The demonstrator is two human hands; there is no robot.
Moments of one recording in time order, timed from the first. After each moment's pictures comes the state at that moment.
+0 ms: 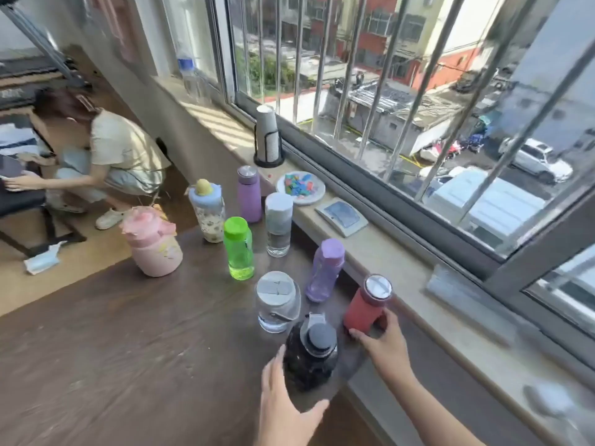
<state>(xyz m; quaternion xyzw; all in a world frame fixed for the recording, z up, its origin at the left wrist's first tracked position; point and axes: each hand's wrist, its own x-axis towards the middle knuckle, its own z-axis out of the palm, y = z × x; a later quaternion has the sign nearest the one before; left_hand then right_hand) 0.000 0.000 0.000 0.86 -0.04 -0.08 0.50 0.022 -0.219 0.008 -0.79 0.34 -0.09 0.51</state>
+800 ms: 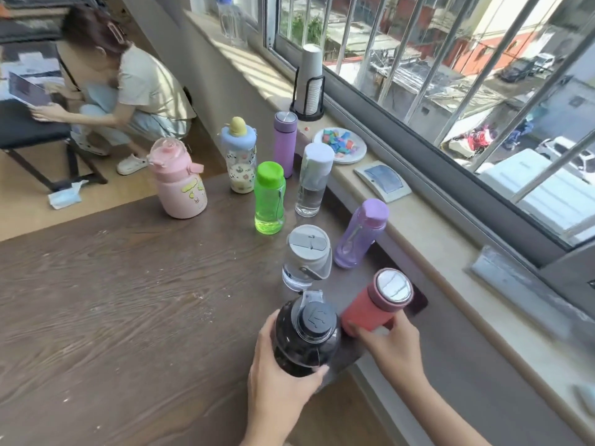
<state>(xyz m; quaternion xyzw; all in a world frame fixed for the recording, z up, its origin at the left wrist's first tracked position) -0.021 0.036 -0.038 0.80 0.08 -0.02 0.59 -0.002 -0.170 -0.015 -0.82 0.25 -0.07 0.50</state>
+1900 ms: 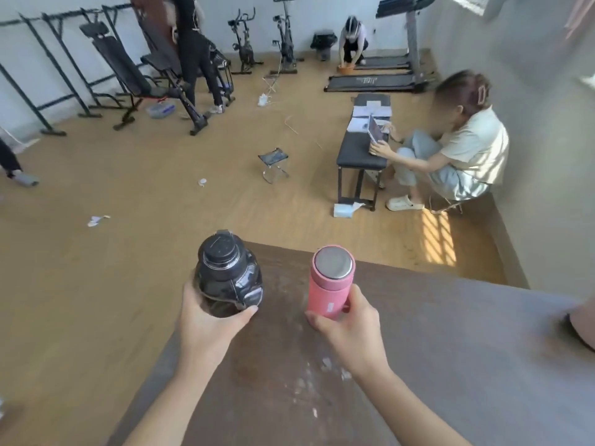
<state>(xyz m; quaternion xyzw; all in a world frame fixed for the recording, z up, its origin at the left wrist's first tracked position) 0.003 0.710 -0.026 0.71 0.42 0.33 0.47 0.144 0.517 -0.034 -0.81 -0.18 0.15 0.53</state>
